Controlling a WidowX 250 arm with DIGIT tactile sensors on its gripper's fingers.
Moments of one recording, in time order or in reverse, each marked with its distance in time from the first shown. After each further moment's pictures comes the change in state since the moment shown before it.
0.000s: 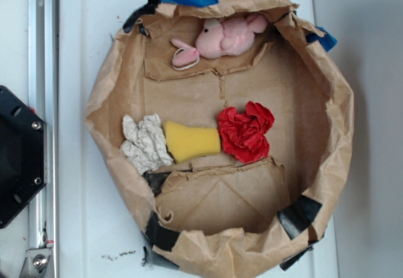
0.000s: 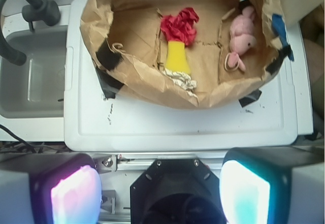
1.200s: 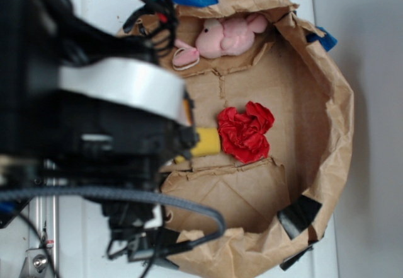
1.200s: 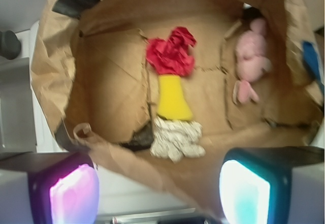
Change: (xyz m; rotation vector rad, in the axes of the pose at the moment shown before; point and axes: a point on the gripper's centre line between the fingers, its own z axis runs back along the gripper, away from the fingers) arm 0.084 0.007 -0.067 0.033 0.017 0.080
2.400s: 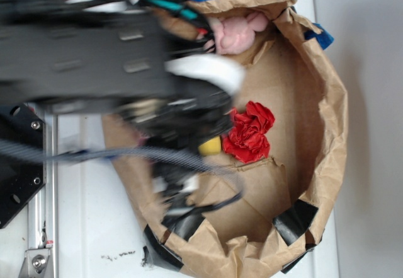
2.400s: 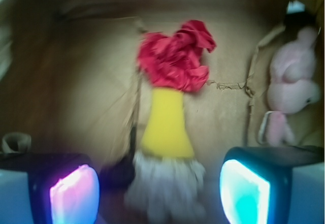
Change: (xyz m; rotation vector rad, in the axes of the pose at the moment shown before) arm 0.027 0.027 -0.085 -0.046 0.061 0.043
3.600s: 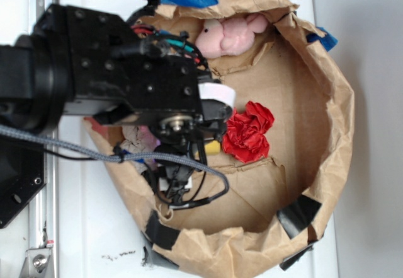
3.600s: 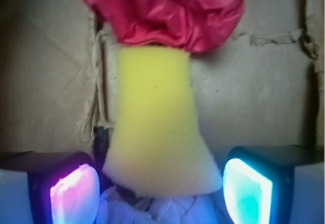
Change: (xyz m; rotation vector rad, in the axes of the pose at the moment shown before) arm -0.024 -0.004 -0.053 -0.012 0.065 -0.082
